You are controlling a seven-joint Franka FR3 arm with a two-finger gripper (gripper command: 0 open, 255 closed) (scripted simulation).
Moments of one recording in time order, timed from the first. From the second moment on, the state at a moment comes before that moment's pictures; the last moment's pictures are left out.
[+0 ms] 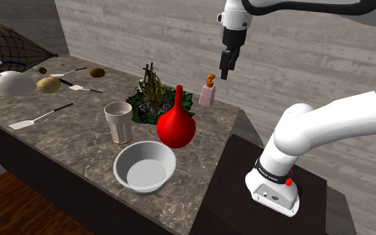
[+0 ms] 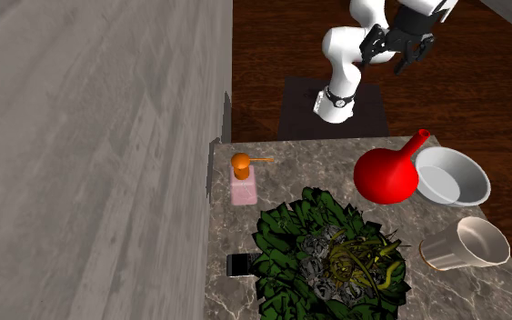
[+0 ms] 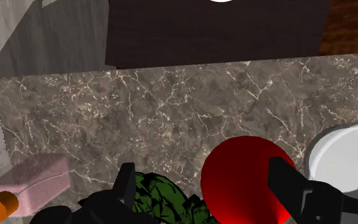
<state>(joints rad) -0.01 -0.83 0.07 -2.39 -0.09 1.54 -0.13</state>
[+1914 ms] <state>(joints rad) -0.02 -0.14 -0.55 -2.15 -0.01 2.17 -0.90</state>
